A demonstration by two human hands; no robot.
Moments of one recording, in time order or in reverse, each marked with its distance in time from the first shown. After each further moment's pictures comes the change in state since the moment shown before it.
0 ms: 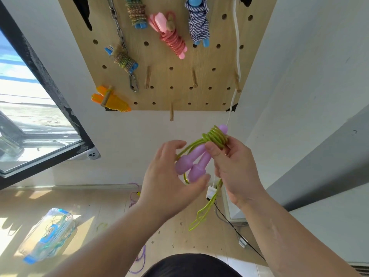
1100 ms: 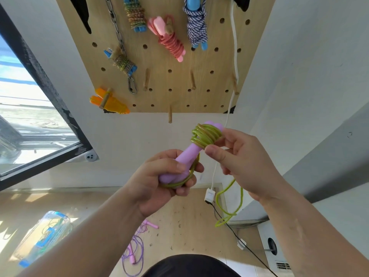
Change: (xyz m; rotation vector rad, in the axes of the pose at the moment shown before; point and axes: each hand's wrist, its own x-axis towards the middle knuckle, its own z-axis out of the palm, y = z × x) left_hand 0.021 0.002 -0.029 -1.172 -0.597 -0.460; right_hand 0.004 -0.032 -0.023 -0.207 -0.271 -0.080
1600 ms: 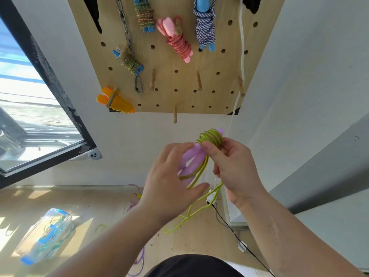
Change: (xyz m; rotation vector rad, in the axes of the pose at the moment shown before) left_hand -0.003 -0.033 -0.002 1.237 0.517 0.615; right_hand 0.007 0.015 0.042 0.181 0.265 0.125
